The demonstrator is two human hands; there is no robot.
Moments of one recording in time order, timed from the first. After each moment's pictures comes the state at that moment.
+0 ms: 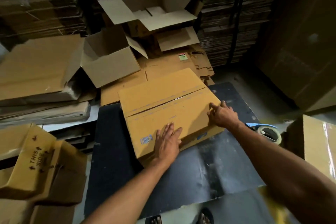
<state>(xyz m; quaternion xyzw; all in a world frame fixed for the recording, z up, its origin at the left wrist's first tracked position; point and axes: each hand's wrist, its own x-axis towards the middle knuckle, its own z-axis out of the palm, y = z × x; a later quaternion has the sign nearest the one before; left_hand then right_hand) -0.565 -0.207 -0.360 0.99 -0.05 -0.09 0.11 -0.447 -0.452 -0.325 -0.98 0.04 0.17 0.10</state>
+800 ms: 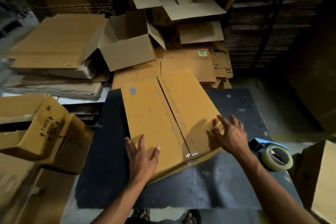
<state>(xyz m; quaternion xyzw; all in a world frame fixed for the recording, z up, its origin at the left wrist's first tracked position) -0.629 -0.176 -0.381 0.90 0.28 -0.01 0.34 -0.487 -0.466 -0.340 -0.98 -0.03 0.09 0.18</state>
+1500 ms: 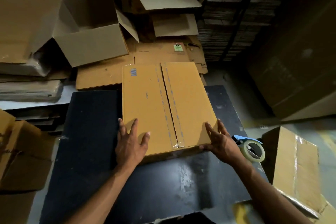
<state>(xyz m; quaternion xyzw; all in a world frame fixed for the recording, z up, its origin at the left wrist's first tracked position) -0.527 -0.150 -0.389 0.95 0.17 -0.04 0.26 -0.485 -0.500 -0.361 -0.96 -0.06 0.17 0.20</state>
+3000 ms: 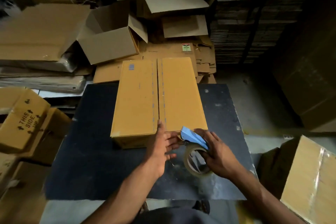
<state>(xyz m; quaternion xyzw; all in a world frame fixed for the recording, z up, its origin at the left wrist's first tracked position) -0.584 -0.360 -0.275 0.55 0.37 -0.13 0.74 -0.546 -0.566 -0.317 -0.90 -0.22 0.14 0.35</state>
